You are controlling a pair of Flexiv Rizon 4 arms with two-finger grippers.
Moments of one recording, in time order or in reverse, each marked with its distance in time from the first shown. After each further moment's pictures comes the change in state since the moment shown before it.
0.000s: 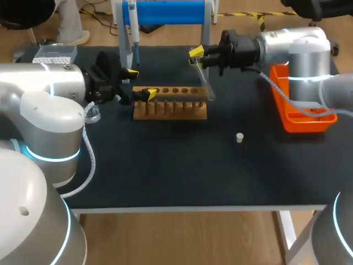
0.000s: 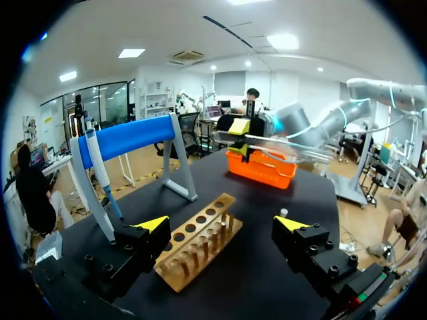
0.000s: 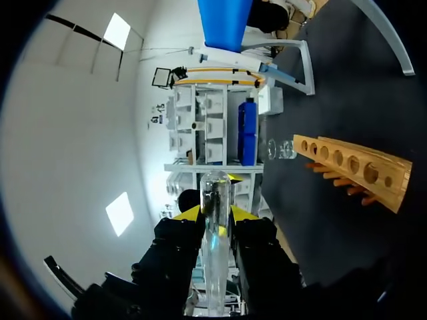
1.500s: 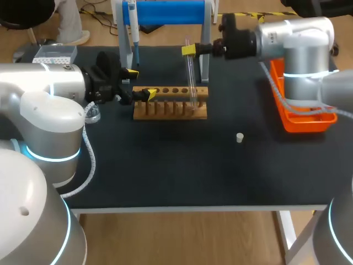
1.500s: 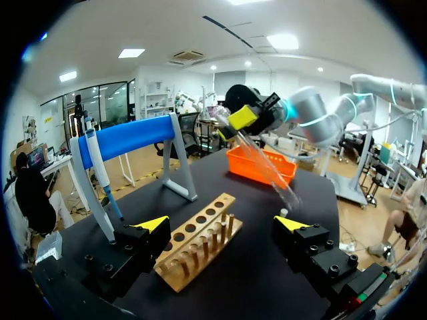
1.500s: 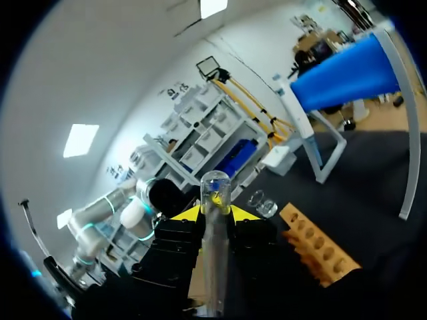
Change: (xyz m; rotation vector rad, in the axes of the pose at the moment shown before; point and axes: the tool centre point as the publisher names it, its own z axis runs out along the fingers) left arm 0.000 0.000 0.000 0.000 0.000 0.000; right arm 0.013 0.008 0.022 -0.099 -0.174 -0.675
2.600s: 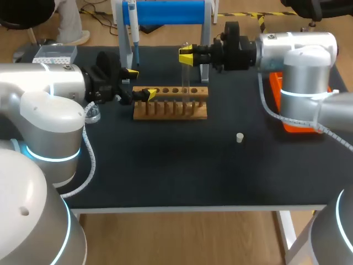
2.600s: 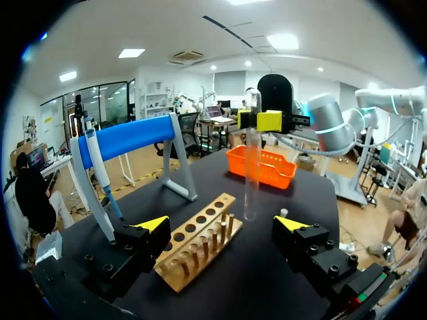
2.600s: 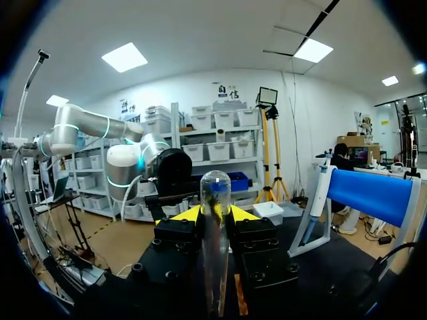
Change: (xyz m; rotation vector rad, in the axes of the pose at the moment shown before) left arm 0.000 0.000 0.000 0.000 0.000 0.000; right arm 0.031 -0.013 0.010 -0.096 -0.019 -0.798
